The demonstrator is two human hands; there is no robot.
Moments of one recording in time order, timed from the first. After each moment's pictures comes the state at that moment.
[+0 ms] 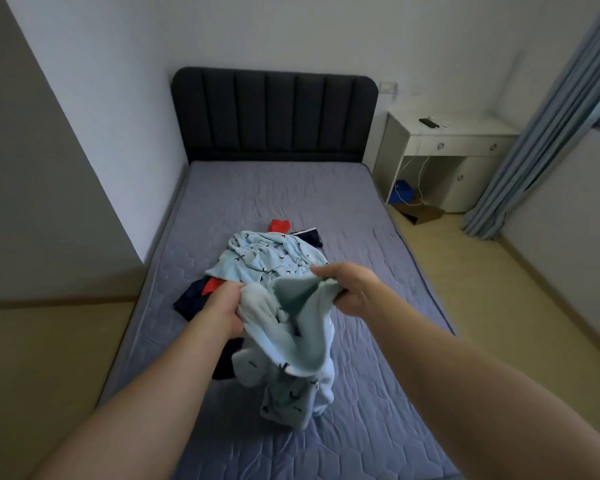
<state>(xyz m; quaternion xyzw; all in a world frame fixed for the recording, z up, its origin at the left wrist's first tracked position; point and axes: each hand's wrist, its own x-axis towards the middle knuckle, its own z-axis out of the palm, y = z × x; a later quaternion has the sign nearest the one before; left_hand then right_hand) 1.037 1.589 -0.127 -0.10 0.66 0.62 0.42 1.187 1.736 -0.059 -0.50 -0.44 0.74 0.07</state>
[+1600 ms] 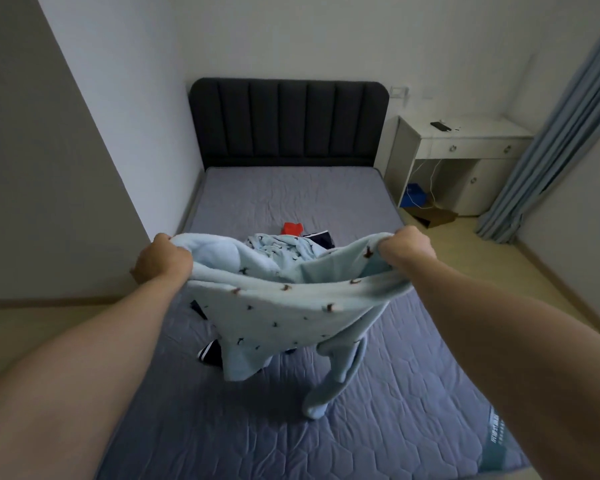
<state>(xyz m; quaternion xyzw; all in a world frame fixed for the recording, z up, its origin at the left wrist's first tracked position) 0.928 1.504 -0.087 0.04 0.97 0.24 -0.05 1.217 1.786 -0.022 -0.57 -0.77 0.29 0.09</state>
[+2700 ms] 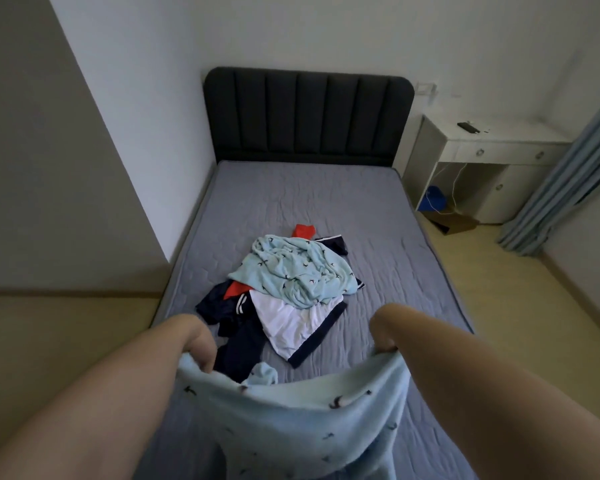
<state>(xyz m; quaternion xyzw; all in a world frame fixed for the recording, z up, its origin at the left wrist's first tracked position) 0.945 1.525 -0.129 0.22 0.79 -0.25 0.52 1.152 1.792 -0.118 -0.27 -0.85 -0.04 -0.46</state>
